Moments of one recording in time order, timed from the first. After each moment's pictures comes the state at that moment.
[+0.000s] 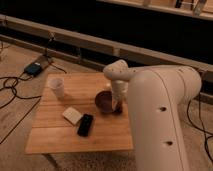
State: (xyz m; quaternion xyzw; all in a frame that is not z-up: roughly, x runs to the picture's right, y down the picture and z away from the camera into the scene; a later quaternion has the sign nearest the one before) arm 0.112 0.127 0.859 -0.22 0.41 0.66 0.59
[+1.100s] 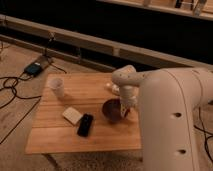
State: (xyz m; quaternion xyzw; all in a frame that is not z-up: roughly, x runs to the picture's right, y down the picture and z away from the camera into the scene) arm 0.161 0.169 0.820 -0.22 0.46 0.65 0.56
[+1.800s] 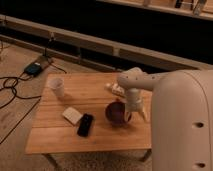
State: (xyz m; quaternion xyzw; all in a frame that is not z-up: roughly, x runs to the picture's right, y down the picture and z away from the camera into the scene) arm 0.172 0.183 0.787 -0.23 0.46 0.67 0.54
